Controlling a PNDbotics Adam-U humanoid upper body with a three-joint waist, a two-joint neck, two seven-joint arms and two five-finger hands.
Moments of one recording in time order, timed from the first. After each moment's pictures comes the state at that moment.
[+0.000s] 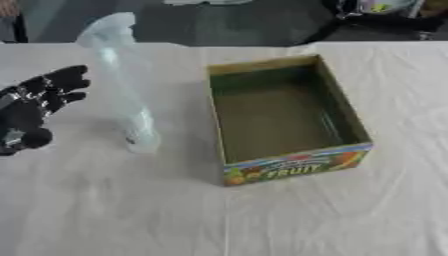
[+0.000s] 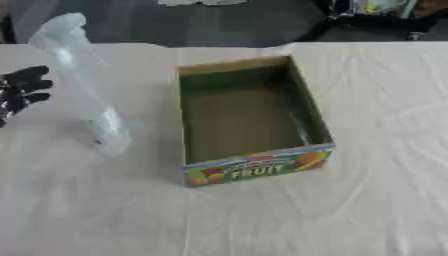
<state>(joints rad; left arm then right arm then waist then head) -0.55 0.60 0.06 -1.45 0.35 -0.19 -0.66 0.46 -0.31 -0.24 -1.99 -0.01 -0.69 -0.48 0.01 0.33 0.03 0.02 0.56</state>
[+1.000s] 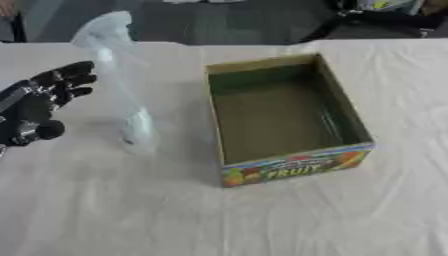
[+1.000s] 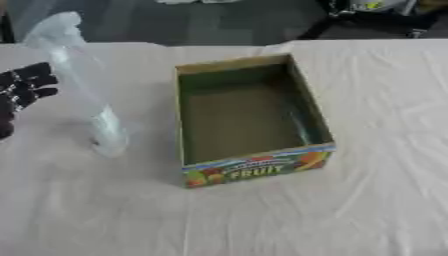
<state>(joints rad) -0.61 0.60 0.05 -1.38 0.31 -0.20 -0.65 0.44 -0.31 -0.23 -1.99 0.00 -0.68 -0.48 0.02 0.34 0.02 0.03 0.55</state>
